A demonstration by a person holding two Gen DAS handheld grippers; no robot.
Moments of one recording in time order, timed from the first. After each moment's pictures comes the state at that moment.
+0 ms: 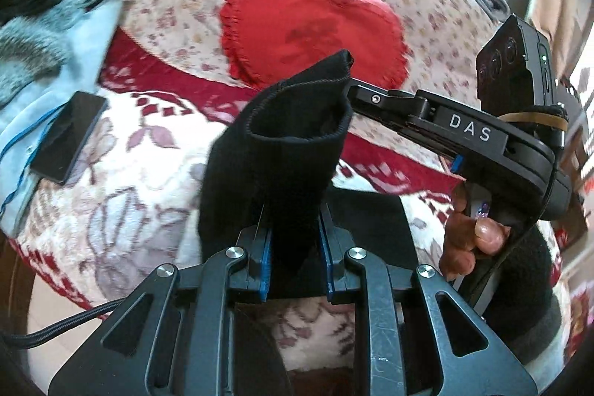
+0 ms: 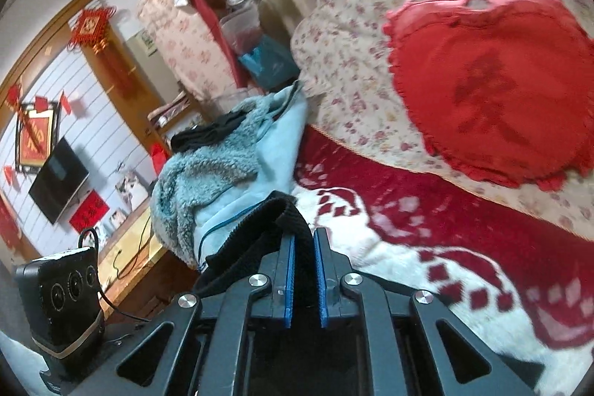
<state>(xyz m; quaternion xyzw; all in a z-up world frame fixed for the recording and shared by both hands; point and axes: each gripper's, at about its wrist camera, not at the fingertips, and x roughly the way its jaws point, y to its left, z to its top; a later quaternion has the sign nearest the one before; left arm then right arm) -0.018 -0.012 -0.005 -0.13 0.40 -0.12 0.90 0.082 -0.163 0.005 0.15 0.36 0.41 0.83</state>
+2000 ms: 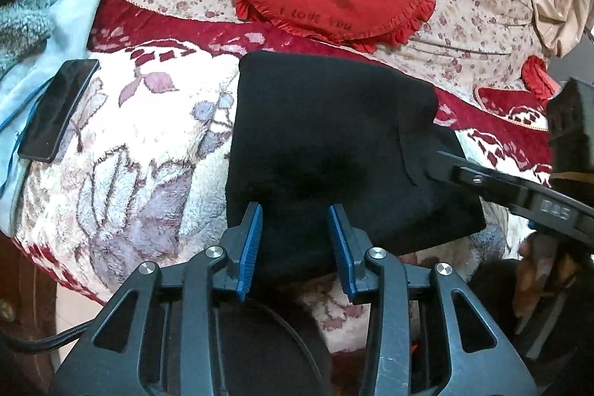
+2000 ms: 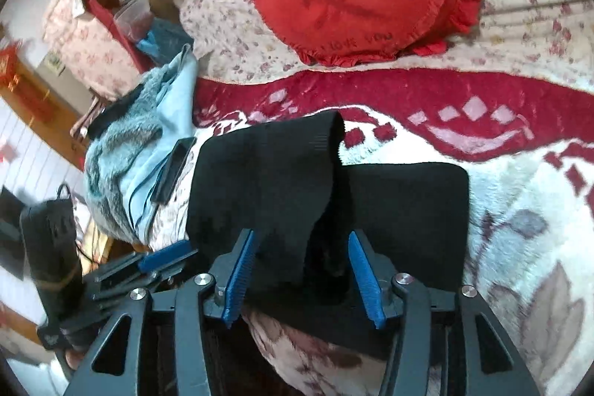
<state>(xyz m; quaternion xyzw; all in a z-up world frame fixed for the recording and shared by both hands) 0.000 -0.020 -0.068 -0.07 0.48 -0.10 0.87 0.031 -0.239 -0.080 0.18 0.49 0.25 0.81</state>
